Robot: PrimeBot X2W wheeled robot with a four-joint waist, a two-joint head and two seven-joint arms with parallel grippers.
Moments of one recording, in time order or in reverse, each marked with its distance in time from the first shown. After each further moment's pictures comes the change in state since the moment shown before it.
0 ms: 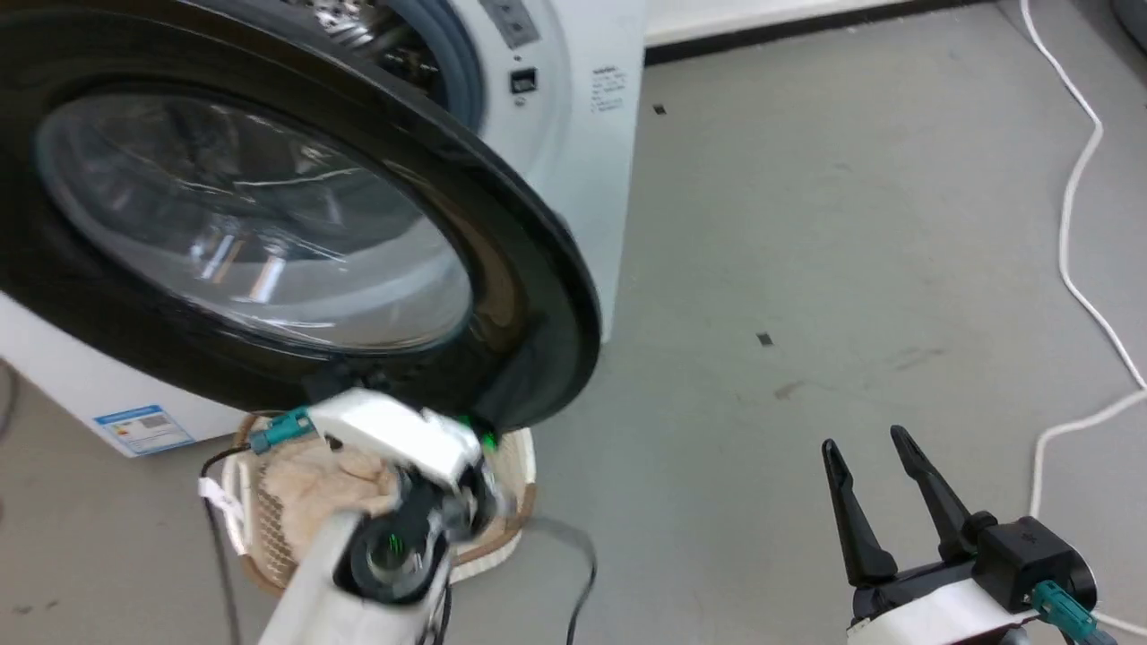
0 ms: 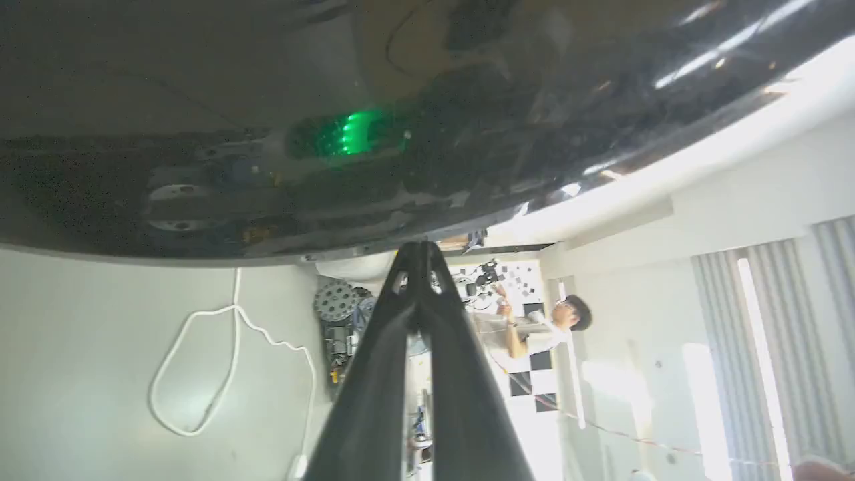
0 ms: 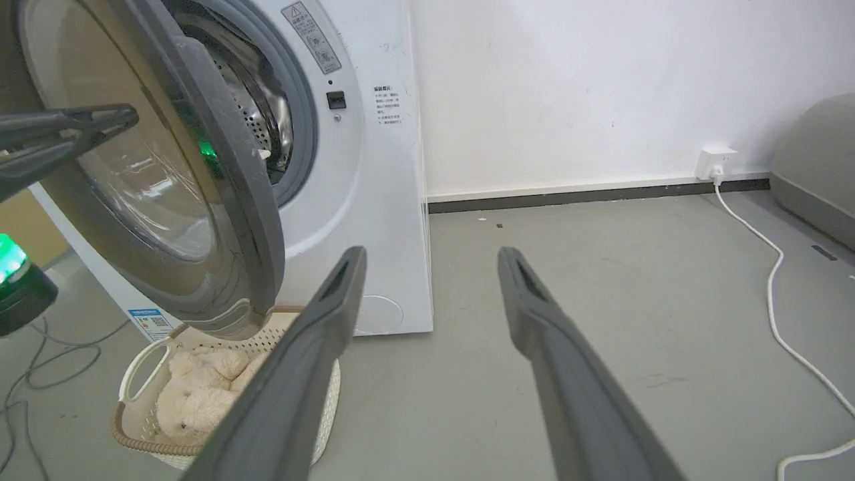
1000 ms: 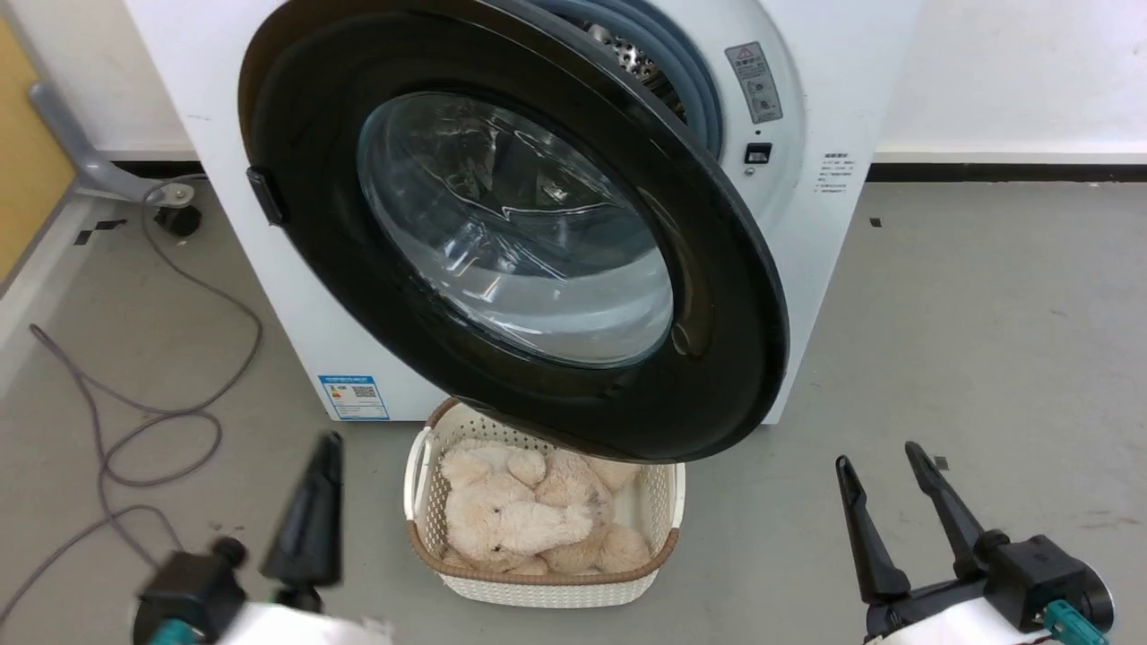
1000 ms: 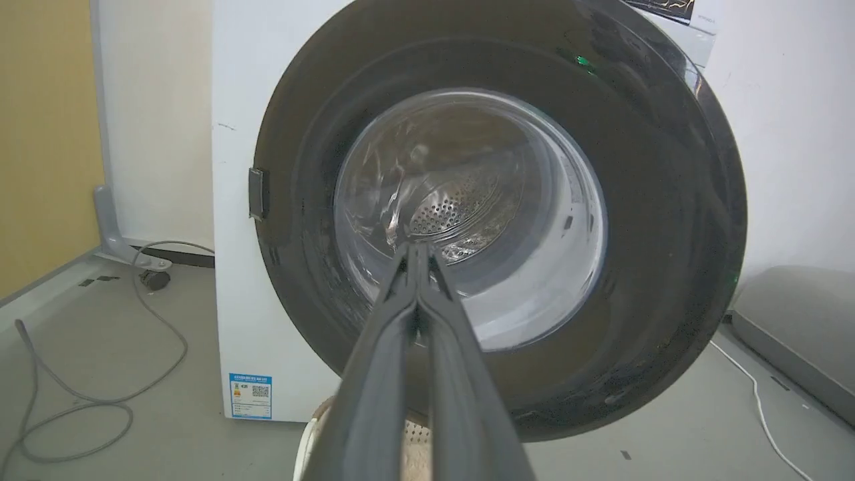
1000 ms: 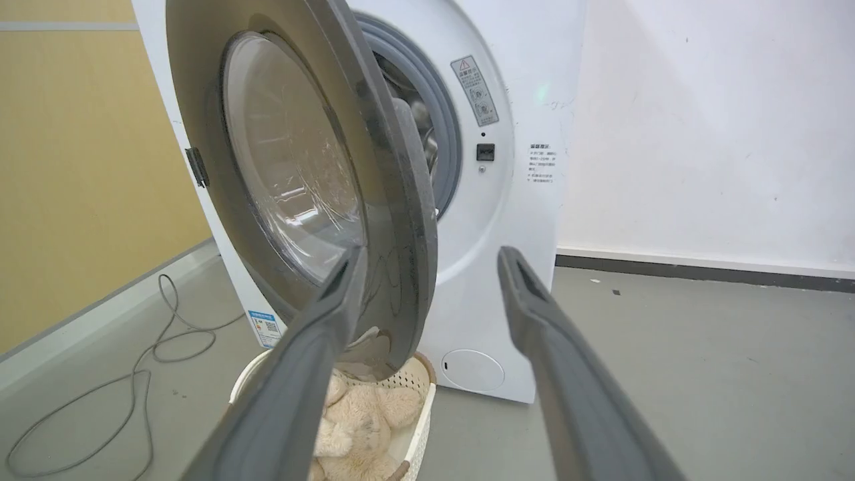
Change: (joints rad) left arm 0.448 0.094 0.211 -0.335 1.321 0.035 -0.441; right arm 0.038 0.001 -0.031 -0.023 -0.031 0.000 0.000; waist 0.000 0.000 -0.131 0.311
